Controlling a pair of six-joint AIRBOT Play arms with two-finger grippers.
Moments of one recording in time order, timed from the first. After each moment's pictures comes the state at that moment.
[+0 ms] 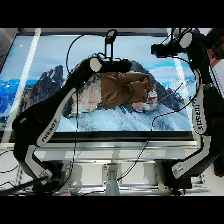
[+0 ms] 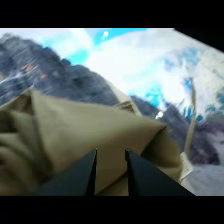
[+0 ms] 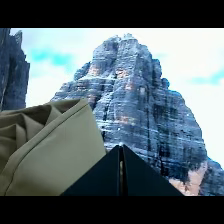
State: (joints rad) left arm -0.51 -1.82 1.80 0.92 -0.65 -1.29; right arm 0.05 -1.80 1.98 -1.33 1.10 1.46
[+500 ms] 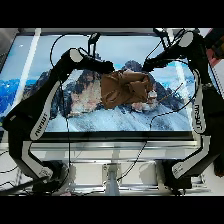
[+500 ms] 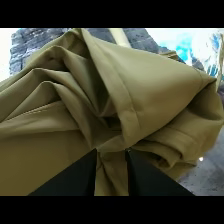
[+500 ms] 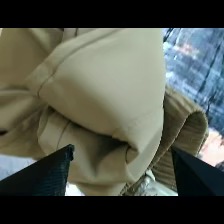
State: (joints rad) left arm -0.37 -1.81 1.80 0.89 -0.92 -1.29; right arm 0.05 -1.80 1.98 -1.20 1.42 1.15
